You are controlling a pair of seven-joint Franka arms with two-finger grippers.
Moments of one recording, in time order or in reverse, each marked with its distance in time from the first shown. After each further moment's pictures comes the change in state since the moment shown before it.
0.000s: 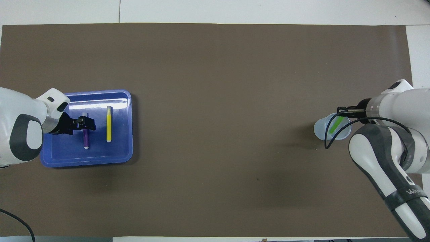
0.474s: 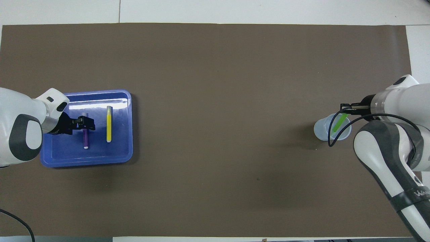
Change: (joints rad) left arm 0.002 0.000 0.002 0.002 0.000 -0.001 0.000; right arm 0.002 -0.019 0.000 0.063 -0.001 -0.085 0.000
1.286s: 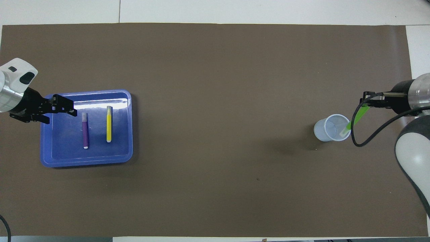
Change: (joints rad) left arm -0.005 -0.020 -0.006 0.376 -0.059 -0.478 -0.110; right arm 0.004 -0.098 0.056 0.223 -0.001 -0.317 0.179
